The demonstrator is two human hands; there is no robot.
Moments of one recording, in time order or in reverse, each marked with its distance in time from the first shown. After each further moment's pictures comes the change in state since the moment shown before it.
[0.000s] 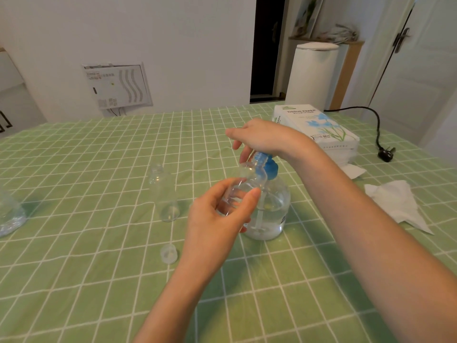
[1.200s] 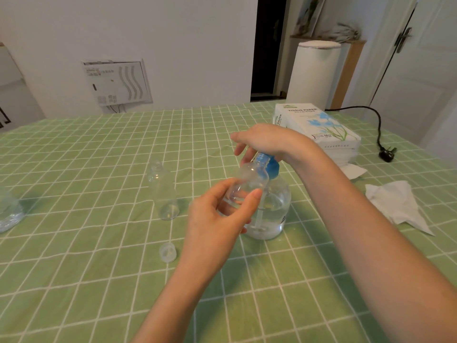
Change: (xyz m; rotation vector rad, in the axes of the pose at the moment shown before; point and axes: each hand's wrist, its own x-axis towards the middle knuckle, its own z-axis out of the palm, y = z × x) left_hand -0.001 -0.001 0.000 0.030 -0.012 0.019; right_hand -0.002 0.004 0.004 0.025 -0.058 0.080
